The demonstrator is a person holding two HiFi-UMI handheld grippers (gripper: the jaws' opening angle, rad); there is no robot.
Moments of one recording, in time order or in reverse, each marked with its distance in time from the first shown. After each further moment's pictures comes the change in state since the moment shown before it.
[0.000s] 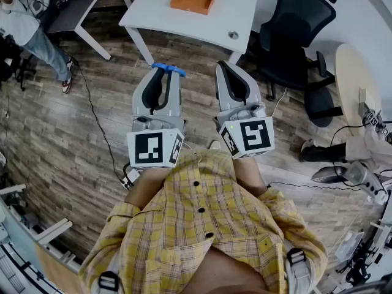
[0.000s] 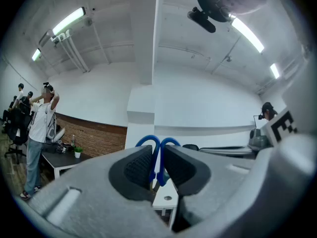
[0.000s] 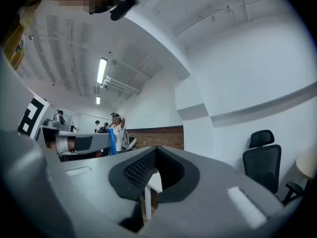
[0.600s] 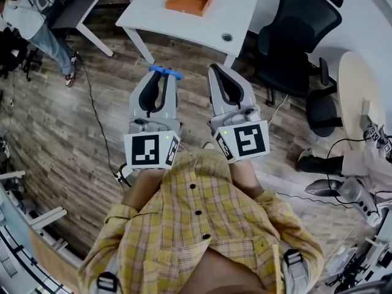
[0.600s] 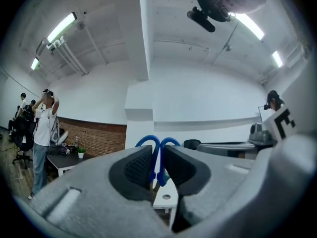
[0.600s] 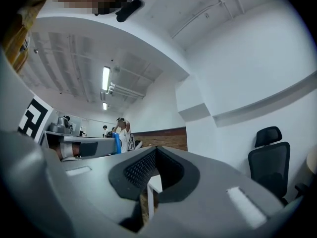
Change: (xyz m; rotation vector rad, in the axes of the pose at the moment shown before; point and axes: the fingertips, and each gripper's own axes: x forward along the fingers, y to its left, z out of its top) left arm 0.036 -0.075 -0.019 0.052 0.042 0.065; right arm -0.028 -0.069 -0.003 0.034 -0.028 0.103
